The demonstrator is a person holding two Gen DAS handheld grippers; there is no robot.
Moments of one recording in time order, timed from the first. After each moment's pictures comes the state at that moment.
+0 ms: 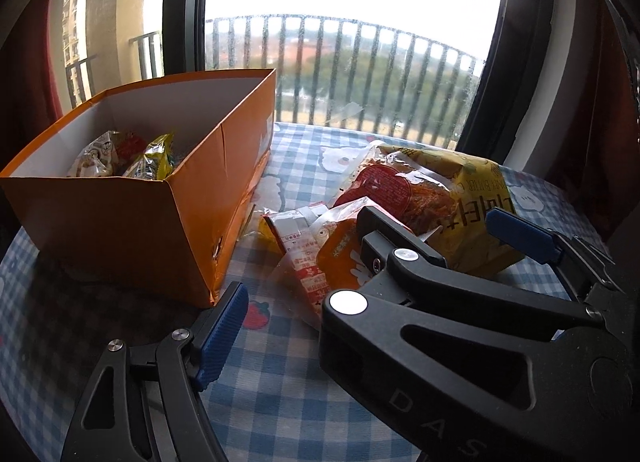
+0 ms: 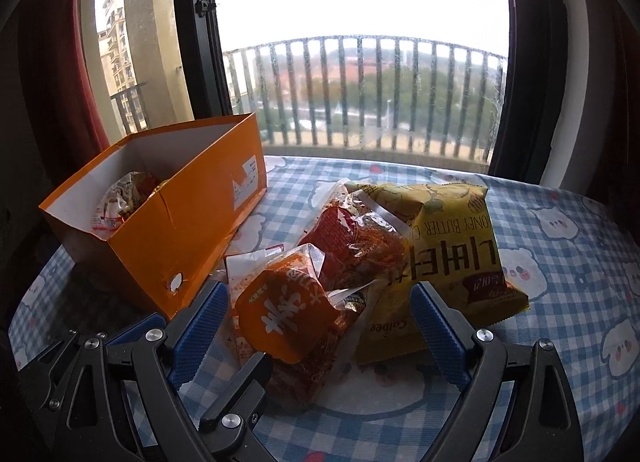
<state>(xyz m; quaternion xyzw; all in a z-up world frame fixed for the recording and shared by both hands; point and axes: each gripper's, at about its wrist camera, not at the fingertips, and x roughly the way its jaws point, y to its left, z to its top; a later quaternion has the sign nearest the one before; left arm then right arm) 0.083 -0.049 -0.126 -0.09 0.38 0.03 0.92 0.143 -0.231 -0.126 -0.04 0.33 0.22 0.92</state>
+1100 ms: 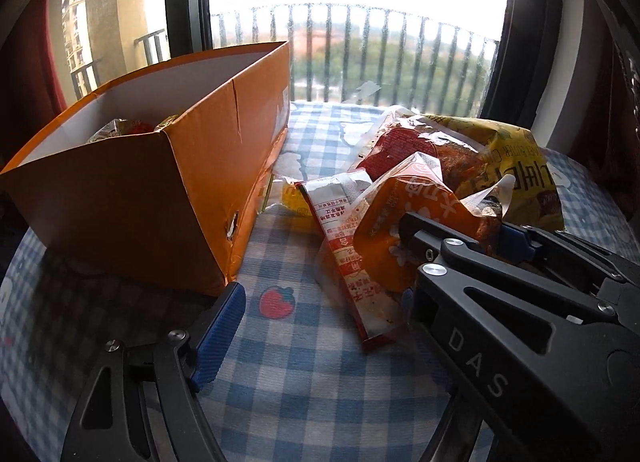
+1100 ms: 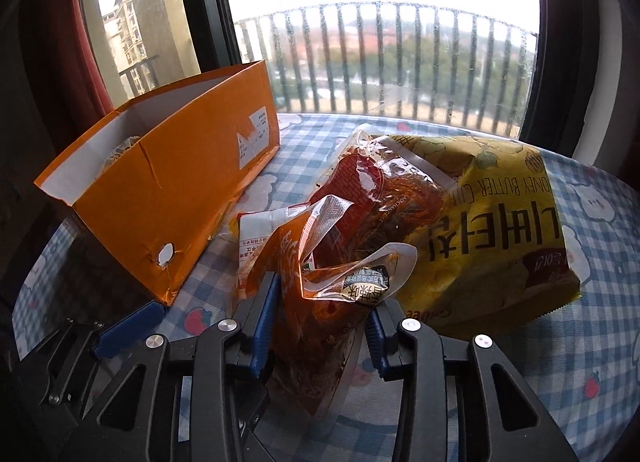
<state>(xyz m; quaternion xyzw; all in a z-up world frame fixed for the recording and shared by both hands) 0.089 -0.046 -0.148 -0.05 0.40 0.05 0.91 0.152 -0.226 -0.154 -0.03 0.38 0.24 0.89</state>
